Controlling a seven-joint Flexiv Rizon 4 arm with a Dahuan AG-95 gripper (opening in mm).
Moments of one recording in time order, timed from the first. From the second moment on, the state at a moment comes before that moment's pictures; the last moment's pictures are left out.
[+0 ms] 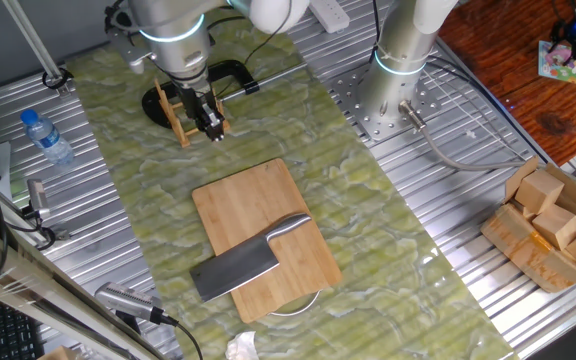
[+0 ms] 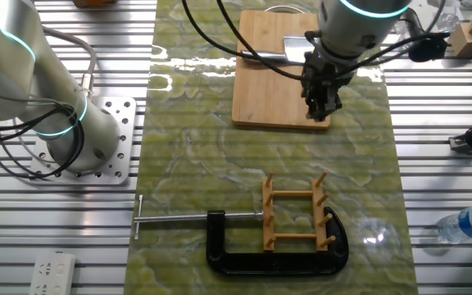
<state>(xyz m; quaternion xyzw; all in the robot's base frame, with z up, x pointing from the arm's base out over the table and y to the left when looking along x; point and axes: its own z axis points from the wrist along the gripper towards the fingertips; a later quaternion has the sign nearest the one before) 0.500 0.000 0.170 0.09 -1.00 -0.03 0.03</state>
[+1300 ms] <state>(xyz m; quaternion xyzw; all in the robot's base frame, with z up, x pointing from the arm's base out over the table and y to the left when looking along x) 0.589 0.048 0.100 -0.01 -0.97 -0.22 0.04</state>
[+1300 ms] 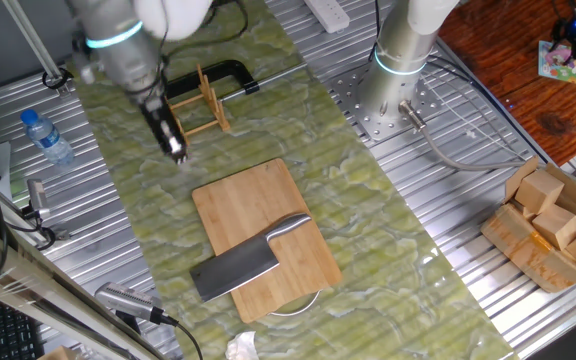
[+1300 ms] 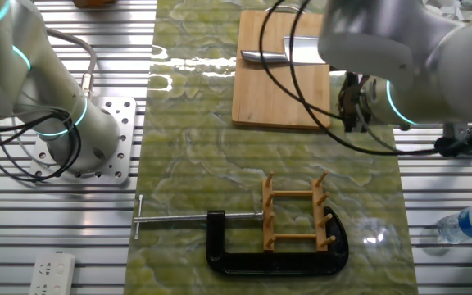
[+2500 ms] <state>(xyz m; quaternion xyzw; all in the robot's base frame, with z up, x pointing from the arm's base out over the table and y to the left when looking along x) 0.598 0.103 0.083 -0.02 -0.97 -0.24 0.04</state>
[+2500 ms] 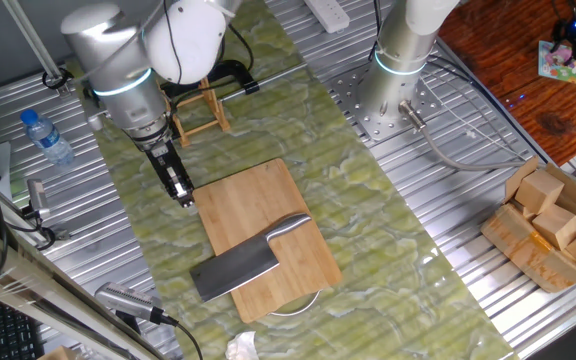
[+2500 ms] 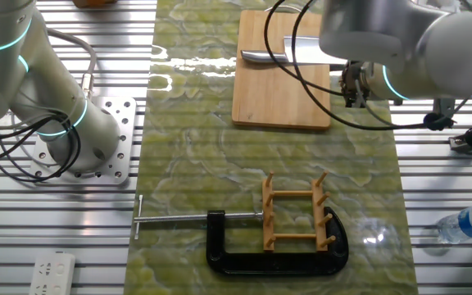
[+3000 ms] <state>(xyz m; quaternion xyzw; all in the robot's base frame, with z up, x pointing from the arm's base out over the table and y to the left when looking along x) 0.600 0.102 0.083 0.00 -0.97 -0.25 0.05</state>
